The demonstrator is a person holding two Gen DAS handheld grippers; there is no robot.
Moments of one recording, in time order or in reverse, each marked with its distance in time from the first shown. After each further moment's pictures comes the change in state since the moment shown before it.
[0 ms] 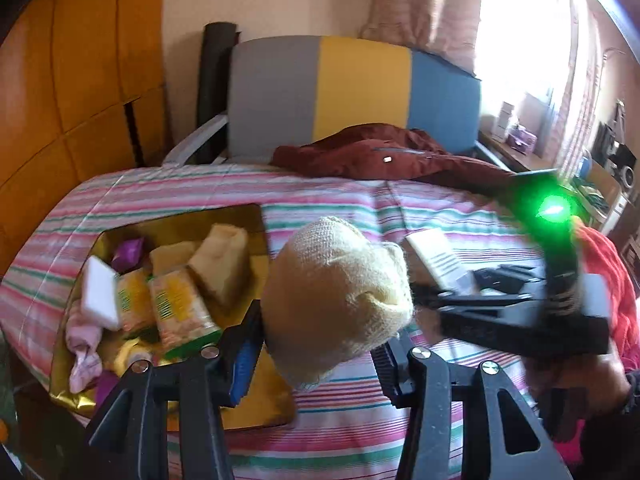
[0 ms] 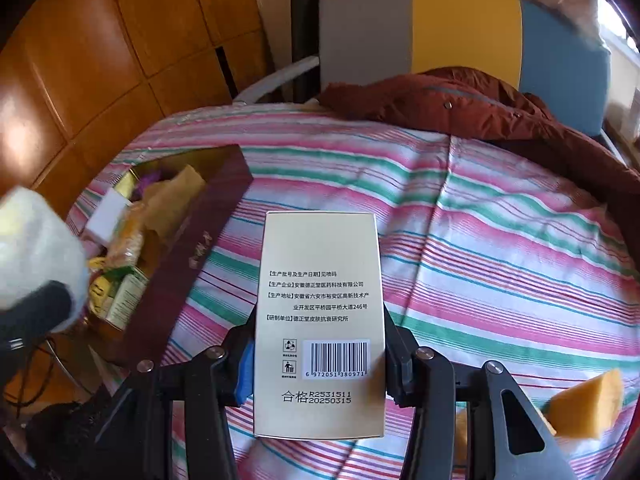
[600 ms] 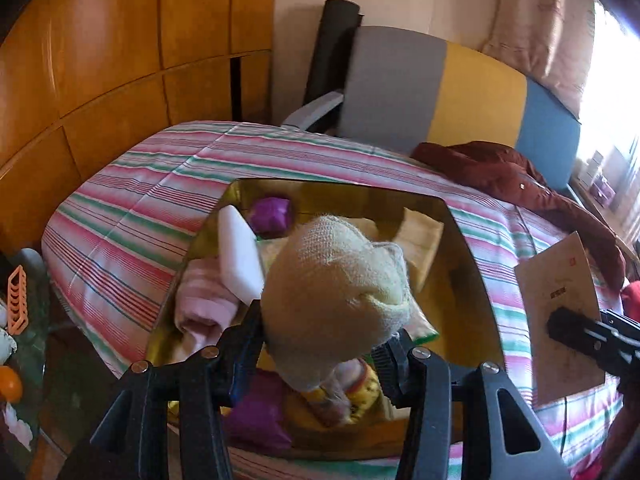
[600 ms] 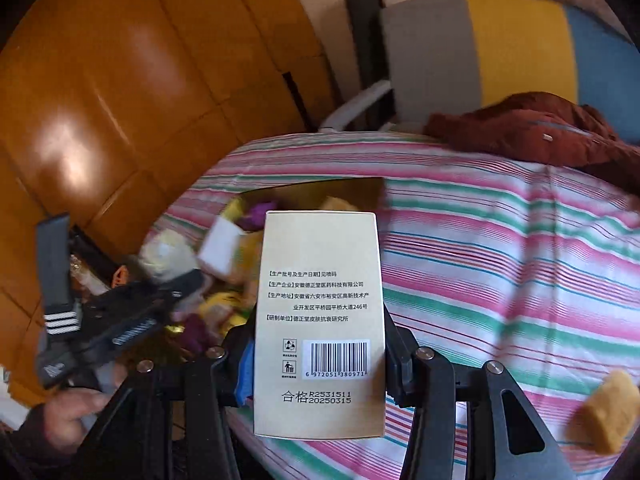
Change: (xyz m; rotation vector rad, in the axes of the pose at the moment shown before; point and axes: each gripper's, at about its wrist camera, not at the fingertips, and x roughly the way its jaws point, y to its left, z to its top) left arm 0.017 0.155 -0.017 -0.230 0.034 0.209; right arm -0.014 0.118 0.016 0.009 -0.086 0.248
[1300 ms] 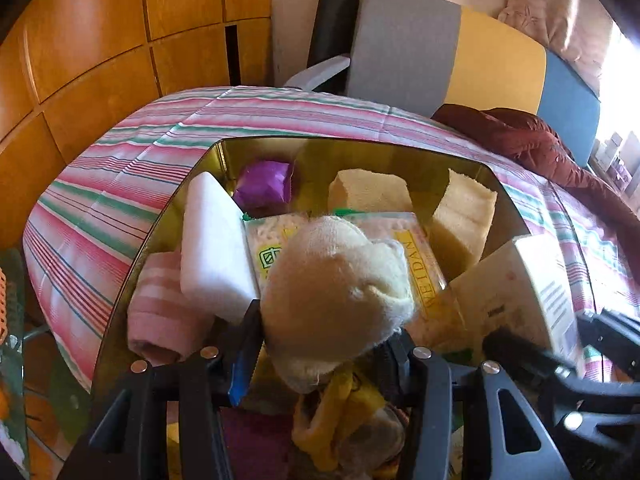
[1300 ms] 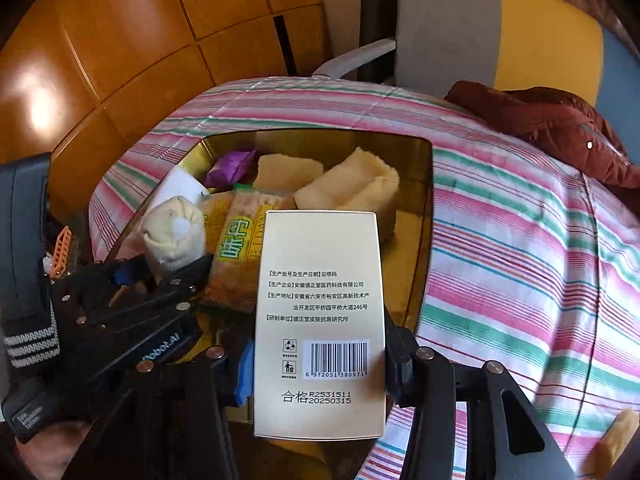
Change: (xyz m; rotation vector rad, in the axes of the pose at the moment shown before) left arm 0.075 -0.003 0.001 0.021 0.105 0.027; right arm 0.108 0.020 0.010 -0.073 0.180 -0.161
